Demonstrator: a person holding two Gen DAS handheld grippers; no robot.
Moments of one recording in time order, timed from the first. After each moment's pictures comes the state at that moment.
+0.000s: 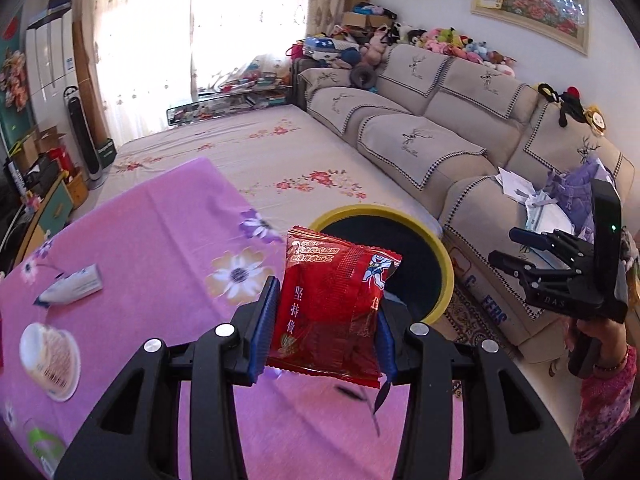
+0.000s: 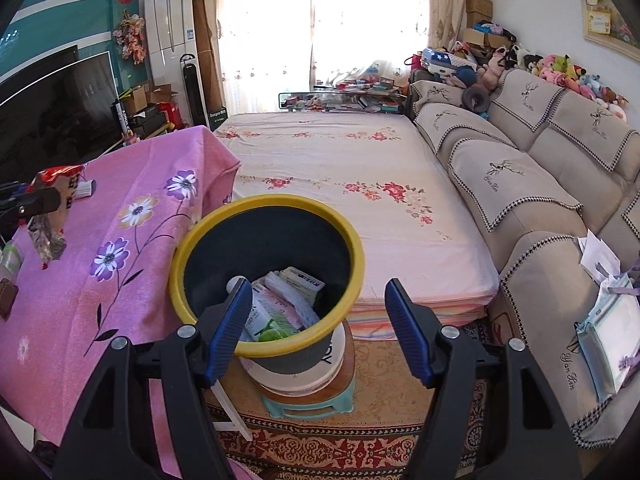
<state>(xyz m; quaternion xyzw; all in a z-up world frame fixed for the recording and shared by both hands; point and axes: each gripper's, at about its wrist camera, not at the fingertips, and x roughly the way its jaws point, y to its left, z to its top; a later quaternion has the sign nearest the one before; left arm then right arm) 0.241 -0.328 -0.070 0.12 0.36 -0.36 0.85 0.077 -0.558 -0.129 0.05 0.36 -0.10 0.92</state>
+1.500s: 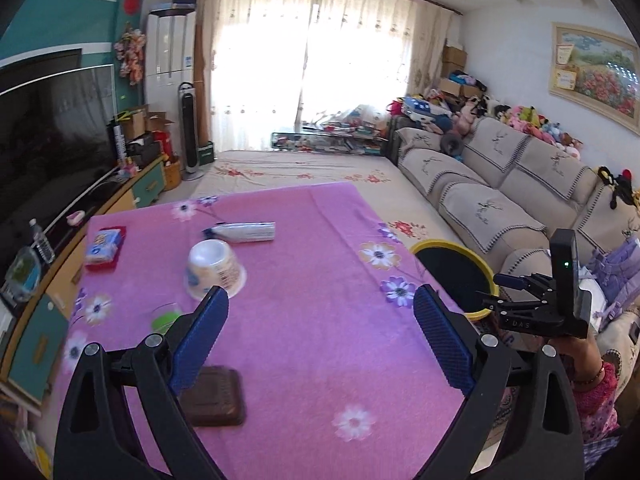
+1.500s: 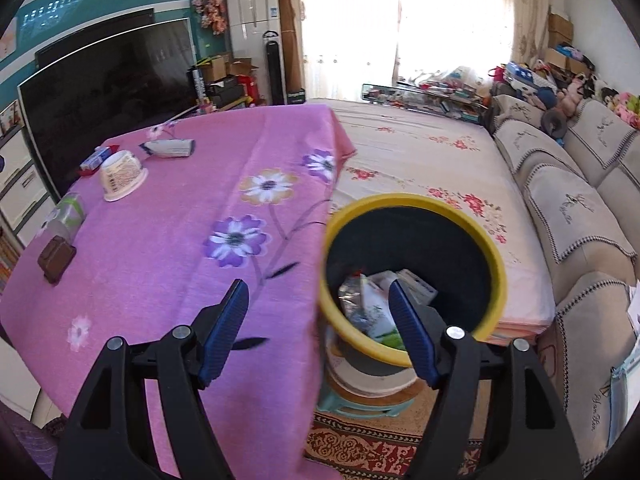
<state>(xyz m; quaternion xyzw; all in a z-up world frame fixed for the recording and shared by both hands) 0.130 -0.085 -0.008 0.02 0.30 -0.18 0.94 0.114 -0.418 -0.127 0.01 0.38 0.05 0.92</state>
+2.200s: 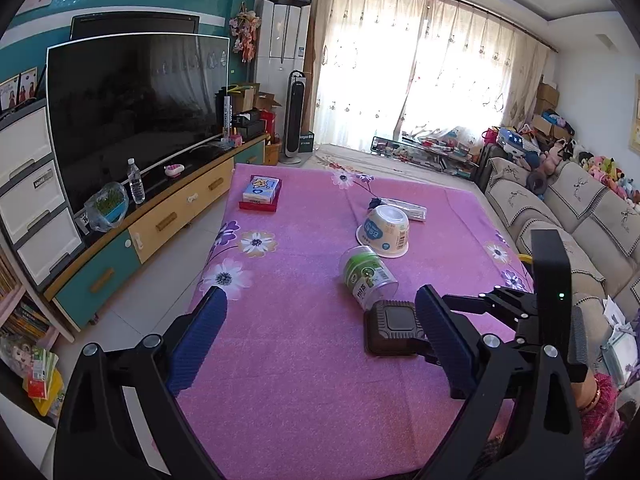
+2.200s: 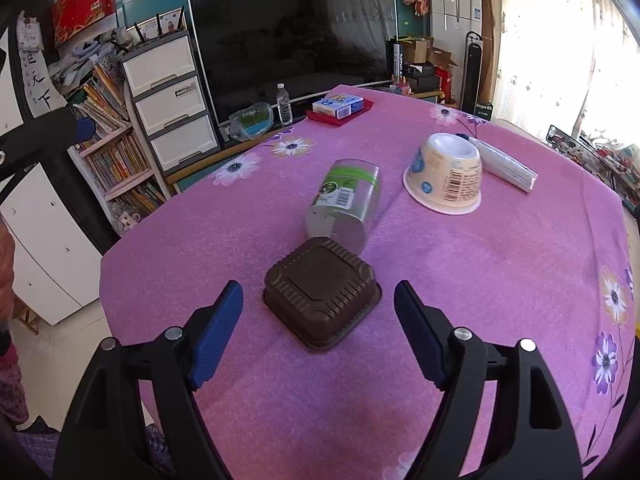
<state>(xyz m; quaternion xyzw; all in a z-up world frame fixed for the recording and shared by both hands) 0.077 0.105 -0.035 -0.05 0.30 -0.03 0.95 0.137 -0.105 -0.130 -0.09 0.39 0.33 0.86</state>
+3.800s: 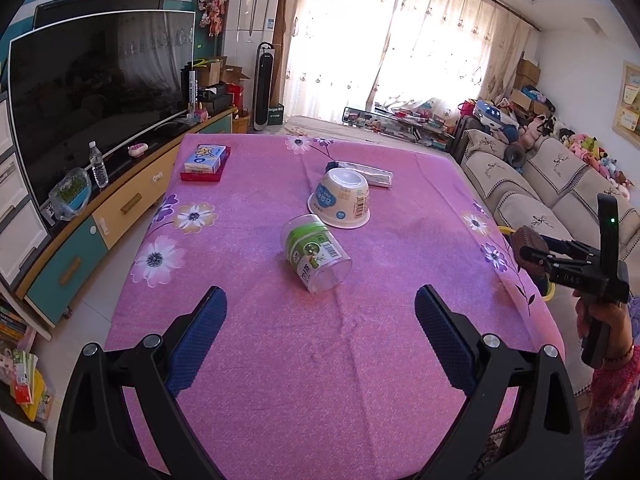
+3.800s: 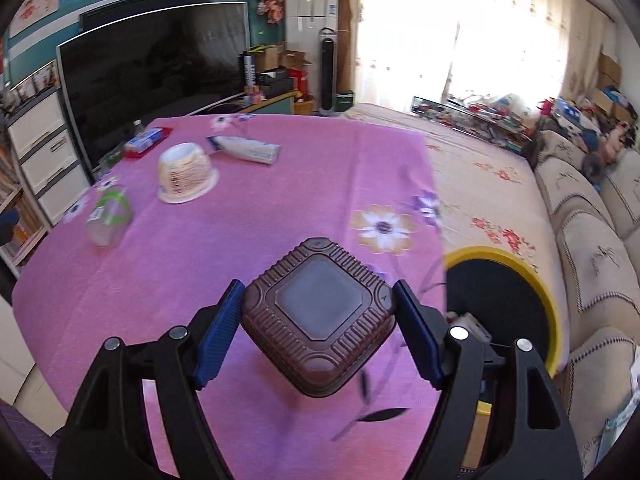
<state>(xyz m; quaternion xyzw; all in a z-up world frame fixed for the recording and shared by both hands) 0.126 0.034 -0.076 -0.04 0.35 -0.09 0.93 0.154 -0.340 -0.111 -0.04 0.38 0.08 0.92</state>
